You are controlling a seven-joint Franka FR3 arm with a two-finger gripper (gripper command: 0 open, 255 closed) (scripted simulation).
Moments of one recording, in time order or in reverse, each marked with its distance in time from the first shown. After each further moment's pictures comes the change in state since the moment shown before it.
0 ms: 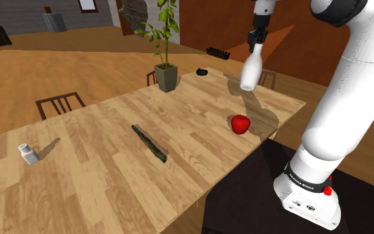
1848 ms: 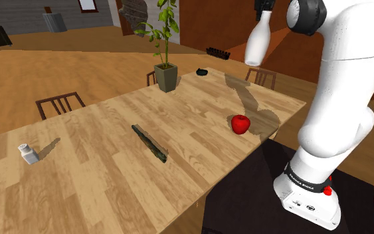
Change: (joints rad) arm -0.122 0.215 -0.025 0.660 0.134 -0.477 -0.051
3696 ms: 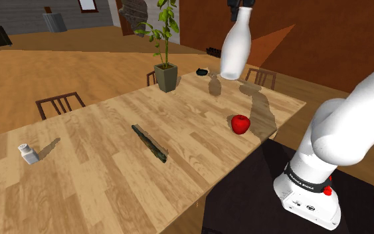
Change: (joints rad) arm 0.400 -0.639 0.375 -0.643 -0.257 0.072 0.679
